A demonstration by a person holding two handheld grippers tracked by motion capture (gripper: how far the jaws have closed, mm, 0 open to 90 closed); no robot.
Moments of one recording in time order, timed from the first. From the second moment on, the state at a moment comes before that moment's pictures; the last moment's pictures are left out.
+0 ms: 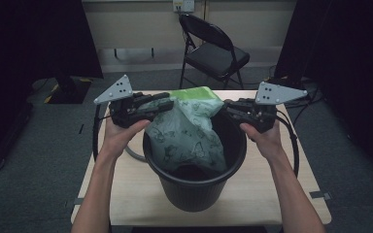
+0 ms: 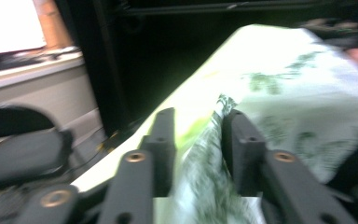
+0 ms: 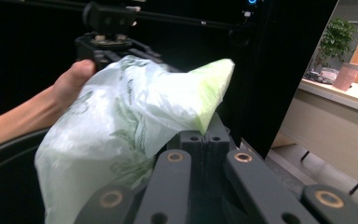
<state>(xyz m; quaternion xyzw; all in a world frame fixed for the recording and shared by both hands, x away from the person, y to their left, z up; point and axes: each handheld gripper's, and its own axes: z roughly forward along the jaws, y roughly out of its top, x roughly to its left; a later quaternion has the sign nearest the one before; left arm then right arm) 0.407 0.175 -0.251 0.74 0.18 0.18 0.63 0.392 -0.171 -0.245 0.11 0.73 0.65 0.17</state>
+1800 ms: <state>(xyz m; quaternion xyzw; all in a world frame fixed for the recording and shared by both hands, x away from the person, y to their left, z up) 0.392 0.125 -0.229 0.75 0.06 0.13 0.65 0.391 -0.170 -0.229 0.09 0.71 0.68 0.17</state>
